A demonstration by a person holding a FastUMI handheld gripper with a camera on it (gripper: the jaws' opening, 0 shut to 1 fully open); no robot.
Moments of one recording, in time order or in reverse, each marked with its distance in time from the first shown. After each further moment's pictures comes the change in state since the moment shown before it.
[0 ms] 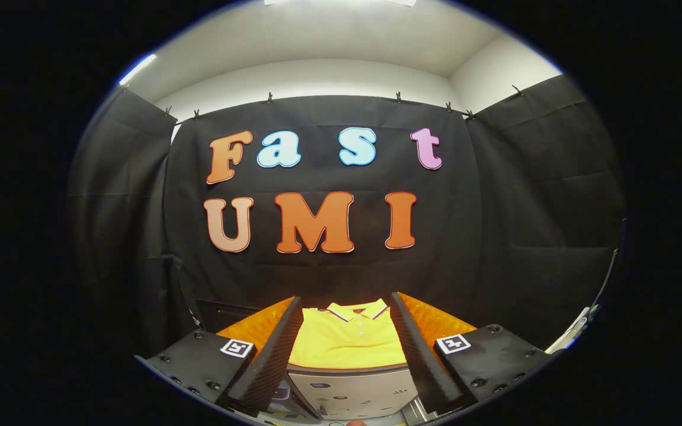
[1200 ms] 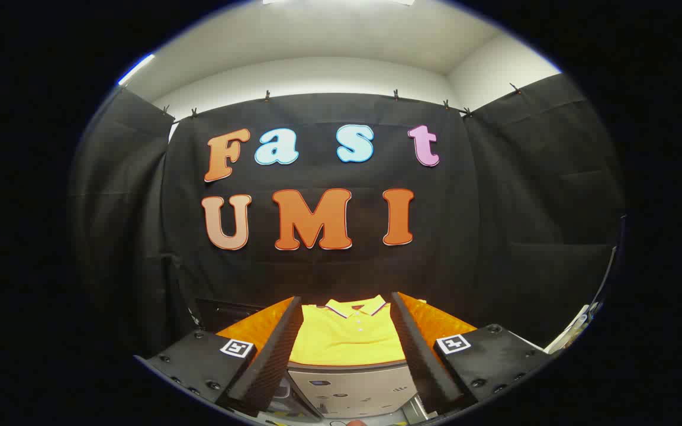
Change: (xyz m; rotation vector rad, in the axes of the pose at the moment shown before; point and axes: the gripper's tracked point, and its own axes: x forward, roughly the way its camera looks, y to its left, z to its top) arm -0.006 0.000 -0.007 0.011 0.017 -0.013
